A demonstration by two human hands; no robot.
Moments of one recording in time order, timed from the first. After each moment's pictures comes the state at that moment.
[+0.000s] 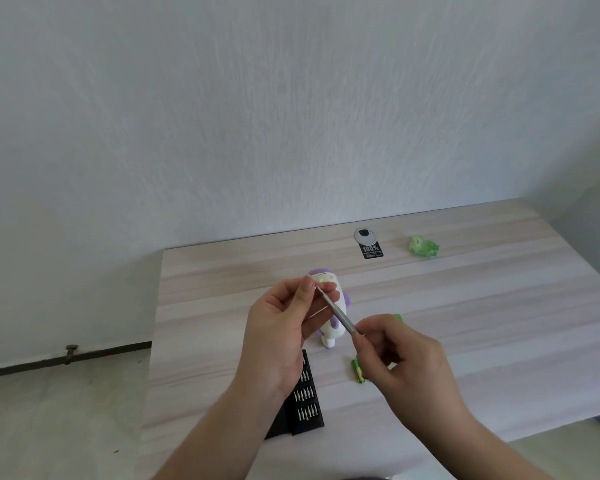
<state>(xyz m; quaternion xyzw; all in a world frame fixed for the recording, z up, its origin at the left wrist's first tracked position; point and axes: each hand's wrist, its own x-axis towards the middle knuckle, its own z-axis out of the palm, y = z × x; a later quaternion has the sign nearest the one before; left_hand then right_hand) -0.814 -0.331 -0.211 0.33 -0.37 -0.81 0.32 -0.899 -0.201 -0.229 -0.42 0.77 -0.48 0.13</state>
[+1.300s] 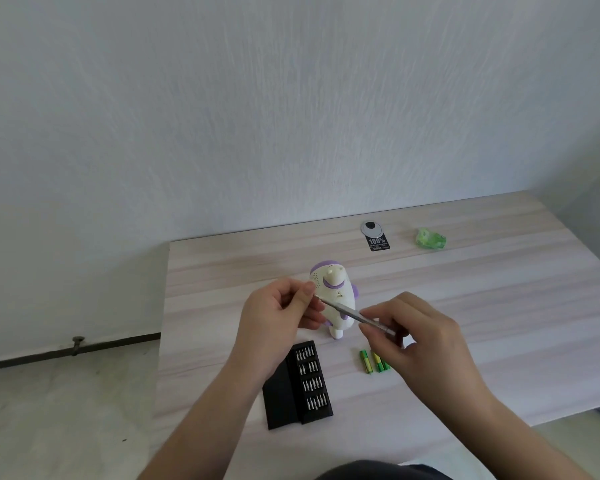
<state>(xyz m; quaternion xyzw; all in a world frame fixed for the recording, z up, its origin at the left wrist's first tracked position) -0.791 -0.358 -0.237 0.38 -0.59 -0.67 0.23 -0.909 -0.208 -0.225 -0.50 0.76 -0.41 0.05</state>
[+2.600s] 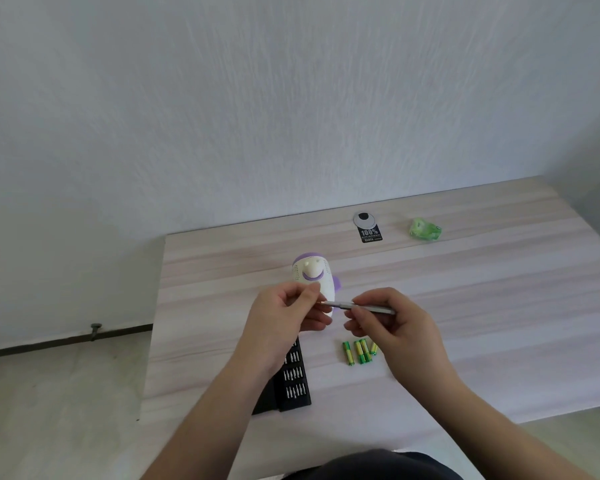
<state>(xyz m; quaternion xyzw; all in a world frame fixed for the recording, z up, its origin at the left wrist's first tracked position) -0.840 -0.312 -0.249 0.41 -0.55 -0.70 0.20 -0.948 -0.182 -0.243 -0.26 0.69 -0.59 0.33</state>
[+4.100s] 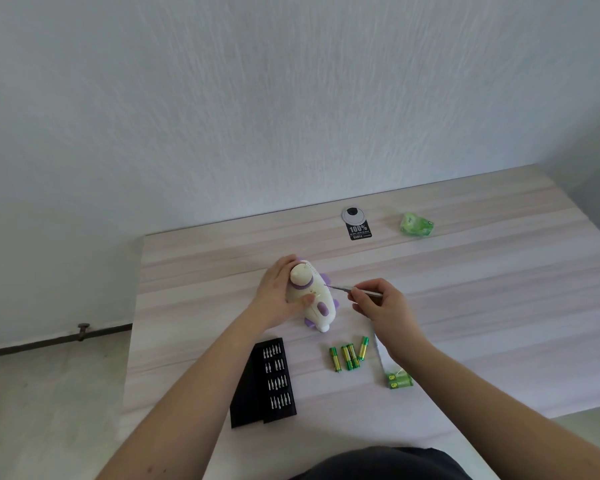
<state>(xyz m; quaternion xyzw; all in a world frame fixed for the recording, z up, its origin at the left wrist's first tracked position) -0.902 -0.406 -0.410 0.30 -0.86 -0.40 0.07 -1.034 -0.218 -0.355 -0.14 0.74 -0.54 0.37</state>
